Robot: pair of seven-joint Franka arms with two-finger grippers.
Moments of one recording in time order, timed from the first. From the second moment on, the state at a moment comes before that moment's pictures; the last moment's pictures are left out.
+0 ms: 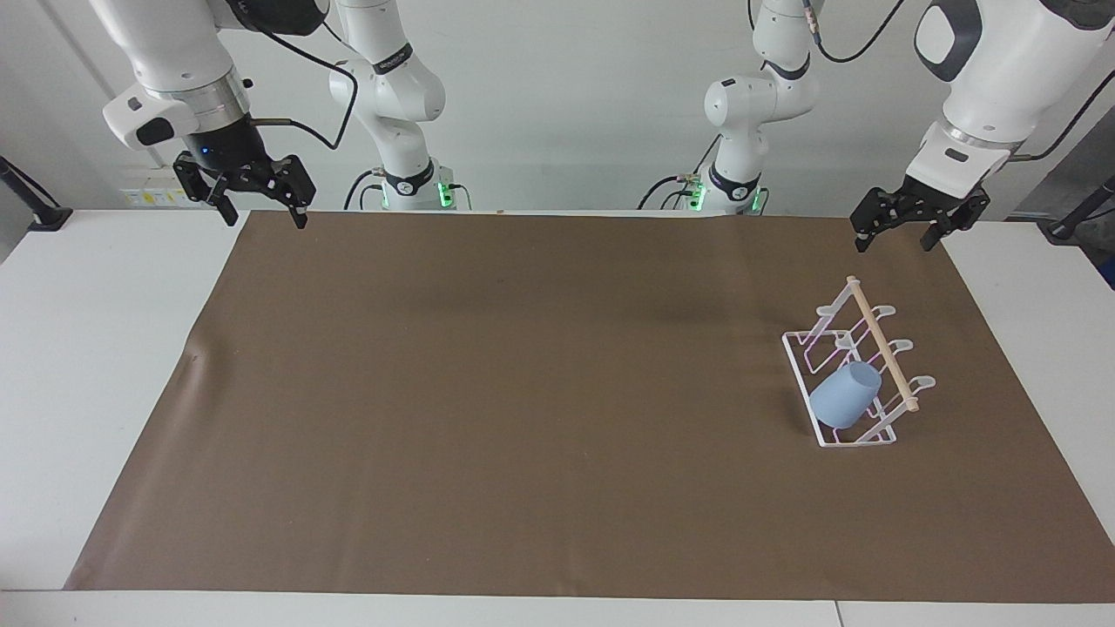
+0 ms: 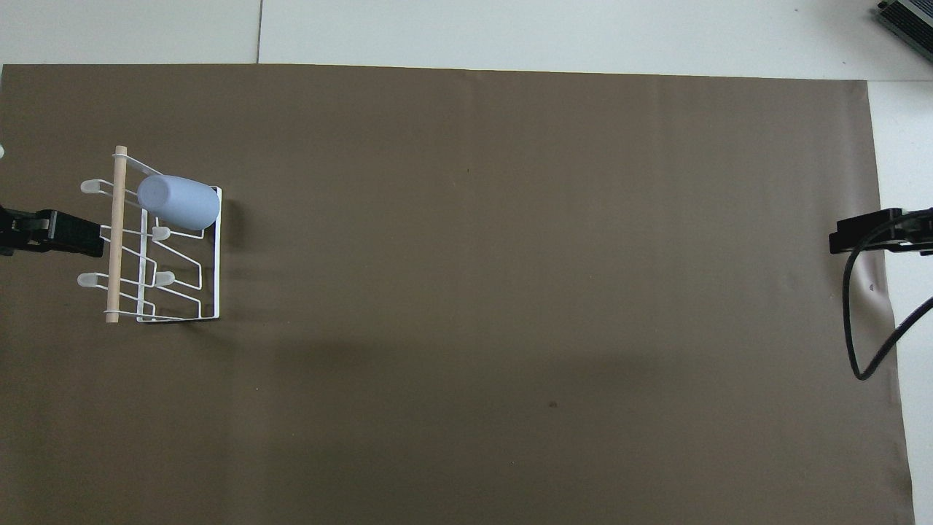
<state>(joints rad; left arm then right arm) 0.18 -0.04 -0.23 -1.64 0.03 1.59 0.03 -0.27 -0.05 0.22 -1.58 -0.02 1.56 -0.01</state>
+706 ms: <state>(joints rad) 0.02 -0.05 -0.06 -1.64 0.03 1.56 0.08 -0.27 -0.10 0.22 -1.58 -0.02 1.56 -0.01</state>
